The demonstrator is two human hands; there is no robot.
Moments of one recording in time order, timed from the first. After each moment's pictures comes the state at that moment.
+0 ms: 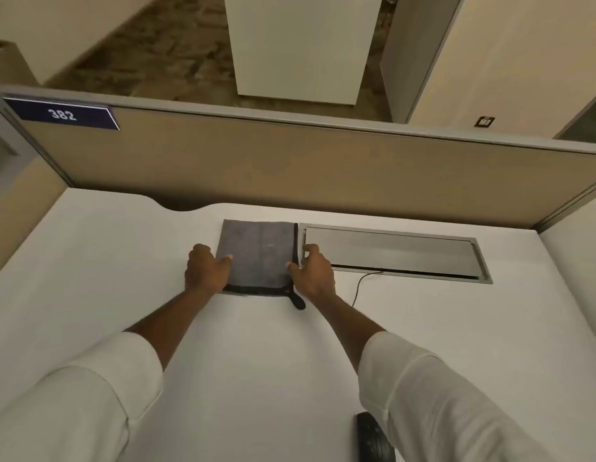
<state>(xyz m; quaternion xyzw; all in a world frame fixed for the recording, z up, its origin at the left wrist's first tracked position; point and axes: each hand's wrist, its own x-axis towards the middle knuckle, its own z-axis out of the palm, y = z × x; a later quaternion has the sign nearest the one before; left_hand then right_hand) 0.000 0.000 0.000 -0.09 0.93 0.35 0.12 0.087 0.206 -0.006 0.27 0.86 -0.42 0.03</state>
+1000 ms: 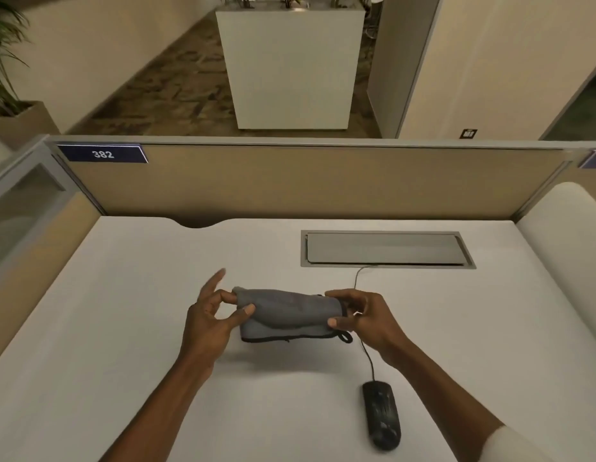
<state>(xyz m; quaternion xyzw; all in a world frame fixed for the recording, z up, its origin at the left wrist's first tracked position) 0.163 -0.063 0.079 0.05 0.78 0.61 0.11 0.273 0.231 0.072 0.19 0.73 -0.66 0.01</state>
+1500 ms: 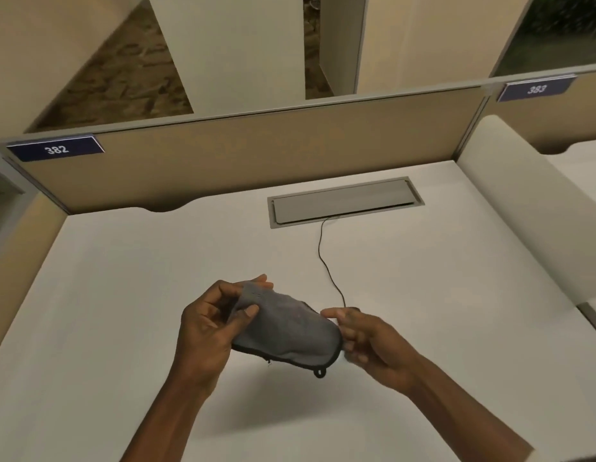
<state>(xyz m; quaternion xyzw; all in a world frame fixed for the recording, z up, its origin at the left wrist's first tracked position) 0.303 -0.069 0.144 0.19 0.66 0.70 0.21 0.445 0.180 0.073 0.26 0.45 -0.85 0.10</state>
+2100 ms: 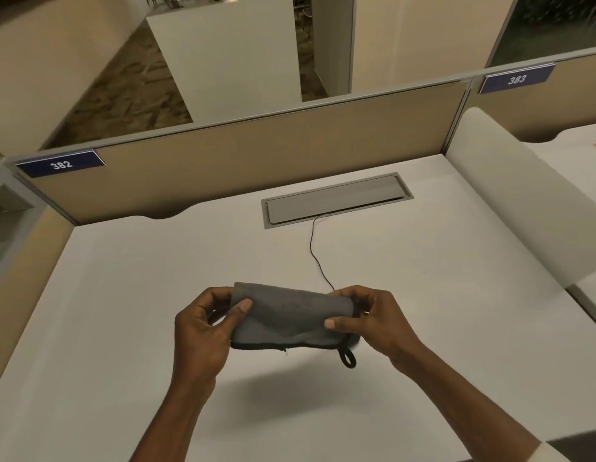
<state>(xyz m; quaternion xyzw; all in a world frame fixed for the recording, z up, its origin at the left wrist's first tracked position) 0.331 -0.060 0.140 0.12 0.76 0.63 0.08 0.471 0.196 0.101 0.23 0.71 -0.67 -0.06</state>
